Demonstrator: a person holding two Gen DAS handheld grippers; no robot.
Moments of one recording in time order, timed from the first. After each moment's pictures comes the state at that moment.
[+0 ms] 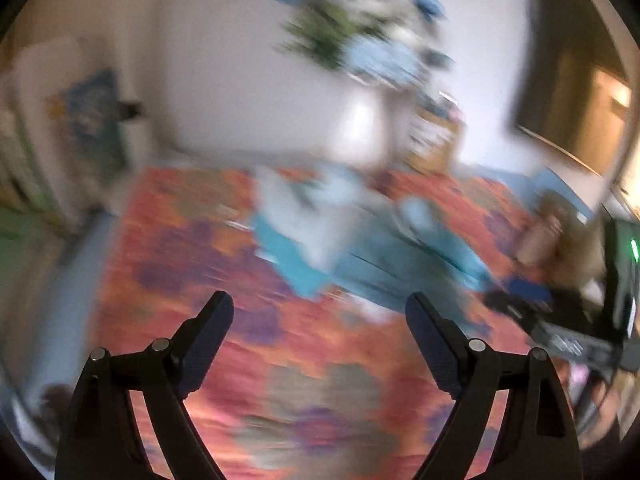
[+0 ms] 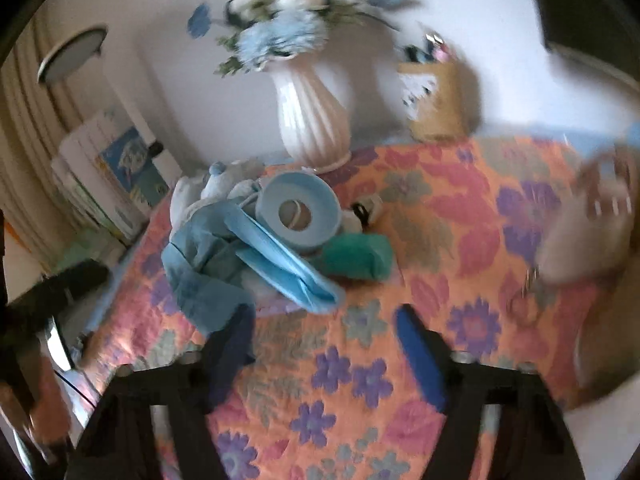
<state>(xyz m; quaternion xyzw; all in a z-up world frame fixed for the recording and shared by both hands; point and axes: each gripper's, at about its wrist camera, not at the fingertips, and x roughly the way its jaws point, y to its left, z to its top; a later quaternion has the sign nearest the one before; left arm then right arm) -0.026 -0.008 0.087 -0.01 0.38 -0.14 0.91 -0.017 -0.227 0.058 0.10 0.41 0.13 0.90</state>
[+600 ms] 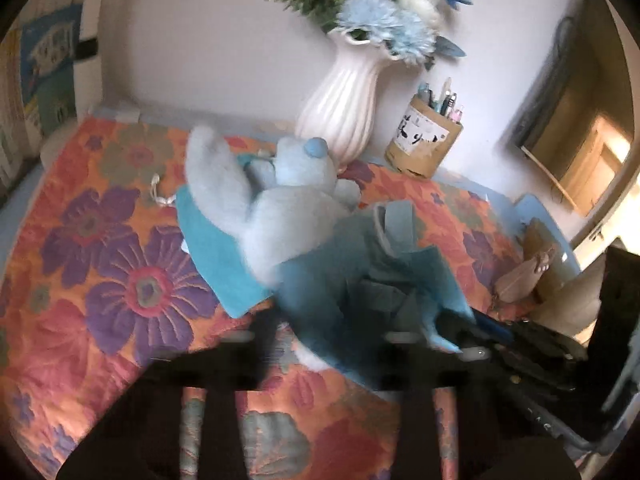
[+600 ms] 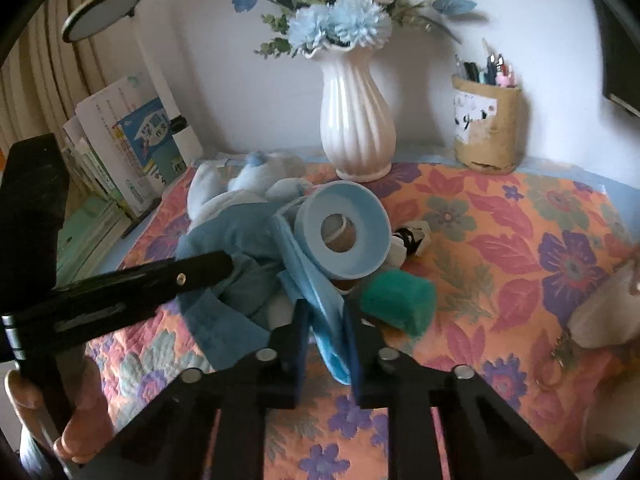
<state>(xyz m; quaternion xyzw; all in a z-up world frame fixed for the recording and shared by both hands) 0.025 -0.031 0.056 -0.10 0.41 -0.17 0.89 0.001 -0.206 0.055 0.05 0.40 0.17 0.90</state>
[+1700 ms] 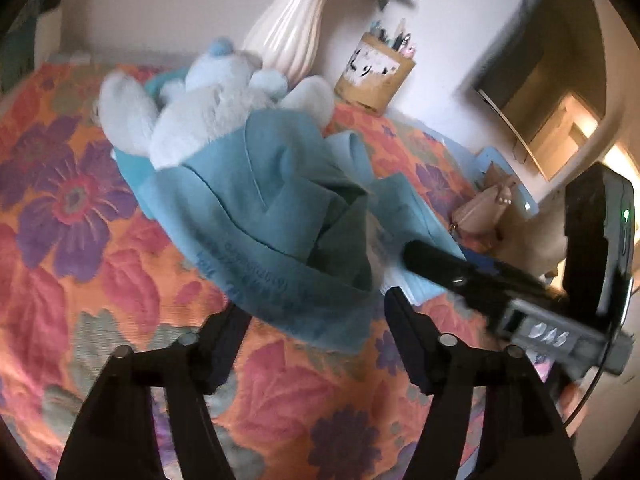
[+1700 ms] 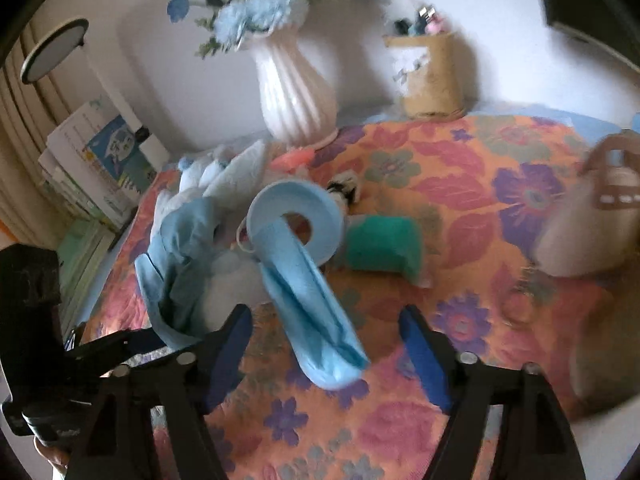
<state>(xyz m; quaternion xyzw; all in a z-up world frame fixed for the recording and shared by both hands) -0.009 -0.051 0.020 -0.13 0.47 -0.24 0.84 0.000 -0.247 0.030 0.11 0.45 0.14 0.87</state>
